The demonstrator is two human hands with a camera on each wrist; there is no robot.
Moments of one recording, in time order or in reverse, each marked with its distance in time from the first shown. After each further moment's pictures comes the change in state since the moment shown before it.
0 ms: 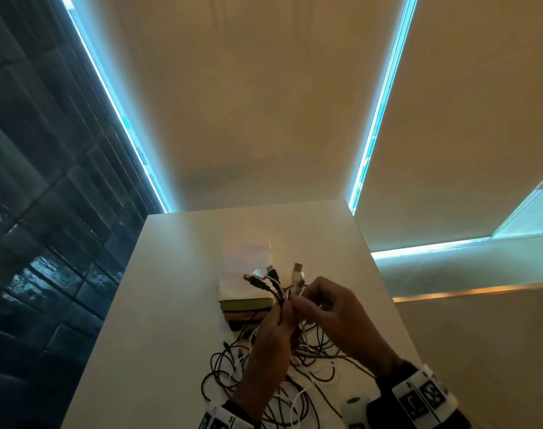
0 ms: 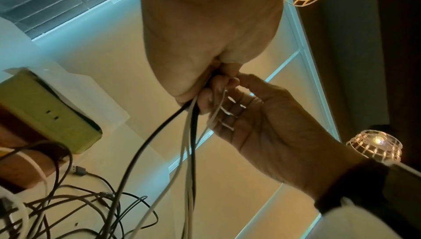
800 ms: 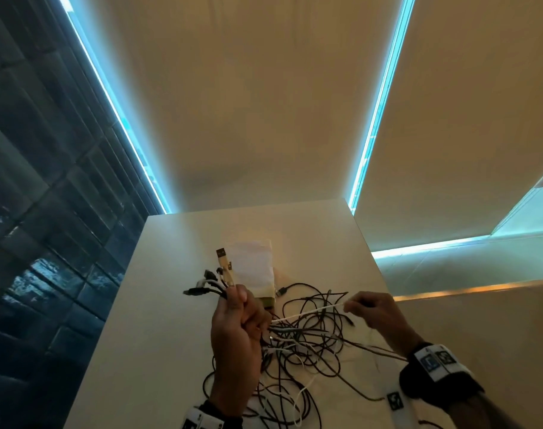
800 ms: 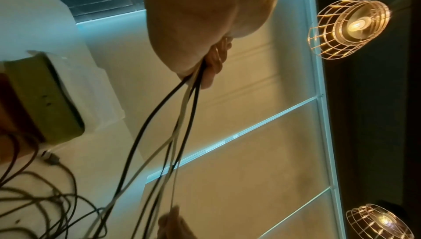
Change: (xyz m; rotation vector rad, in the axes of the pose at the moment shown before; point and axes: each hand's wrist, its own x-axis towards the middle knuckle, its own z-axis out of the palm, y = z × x) left_hand -0.006 0.033 -0.024 -0.566 0.331 0.138; right_hand 0.003 0.091 -0.063 0.022 0.089 0.237
